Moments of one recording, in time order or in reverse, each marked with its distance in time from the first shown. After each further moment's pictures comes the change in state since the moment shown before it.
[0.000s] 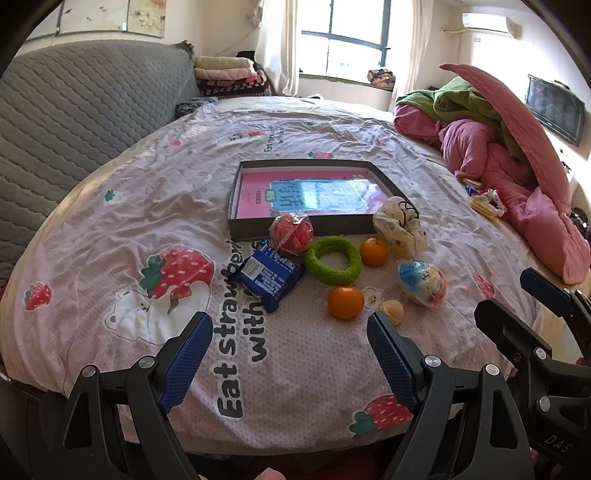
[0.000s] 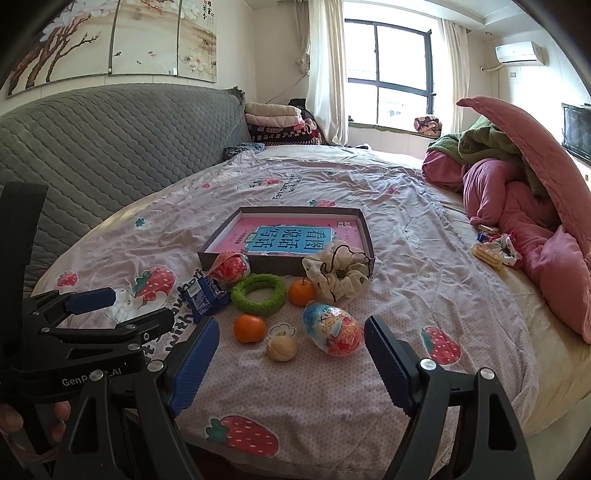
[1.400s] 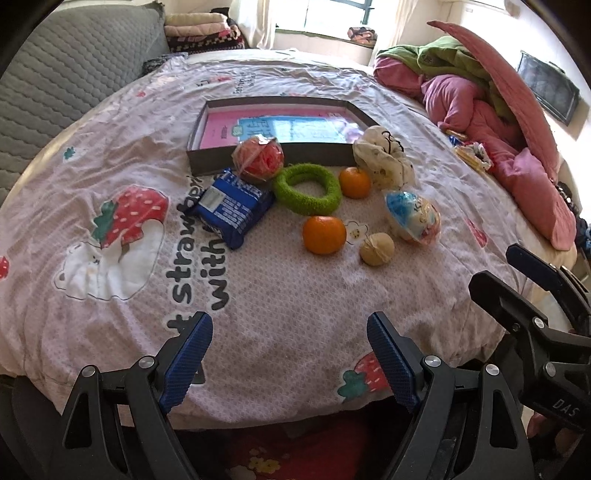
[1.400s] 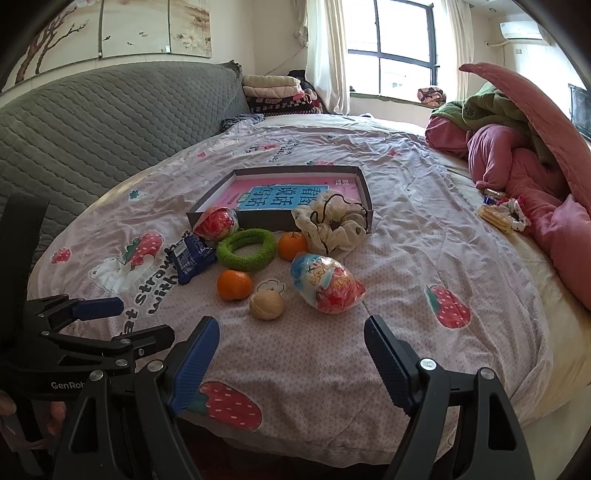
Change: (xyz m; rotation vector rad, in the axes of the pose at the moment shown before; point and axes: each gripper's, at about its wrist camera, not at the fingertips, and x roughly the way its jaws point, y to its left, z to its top) left arm 0.045 -0.010 -0.032 0.029 0.201 -0.106; right arm 0.026 -0.021 -0.028 0.025 0.127 0.027
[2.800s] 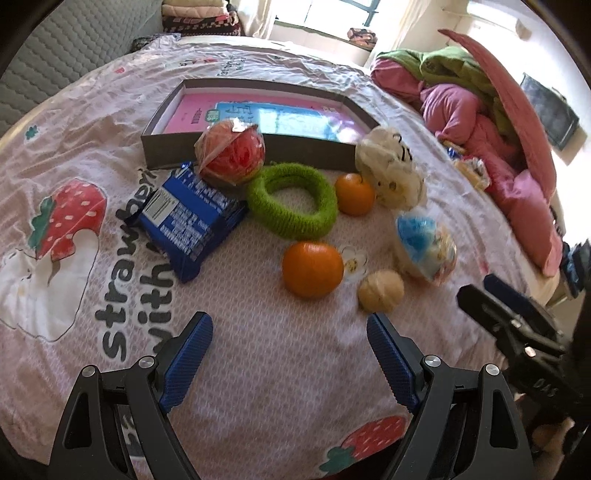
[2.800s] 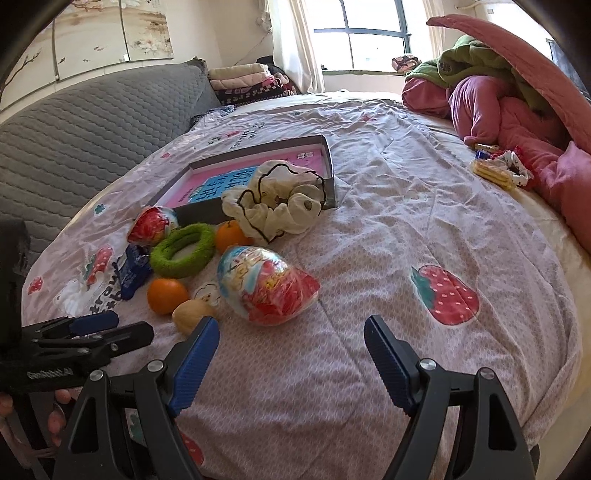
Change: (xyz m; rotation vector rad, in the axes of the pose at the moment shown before) left arm 0.067 0.004 0.033 -0.083 0.015 -0.123; right arm 0.063 -0.061 0.001 0.138 0.053 0.000
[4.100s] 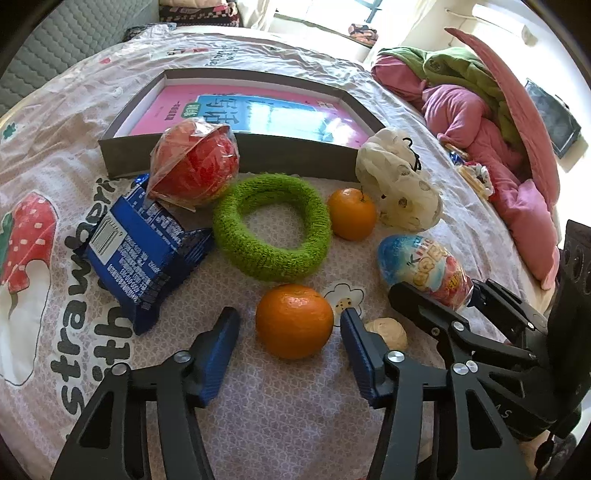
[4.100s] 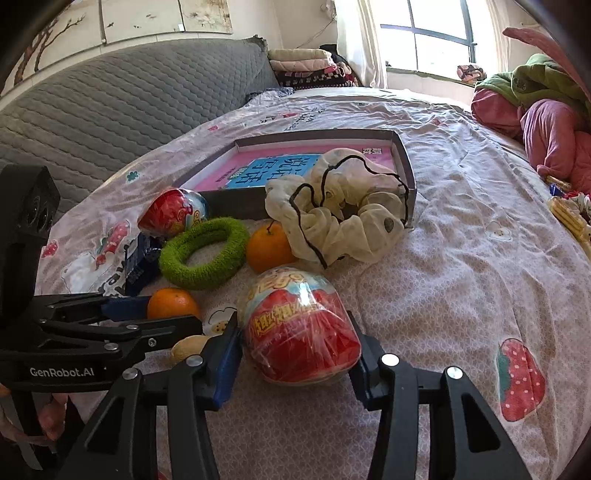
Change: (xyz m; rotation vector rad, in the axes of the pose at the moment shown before) left arm 0.039 -0.008 0.027 -0.018 0.030 -0.031; right arm 0.061 0.018 0.024 -0.174 0.043 0.168
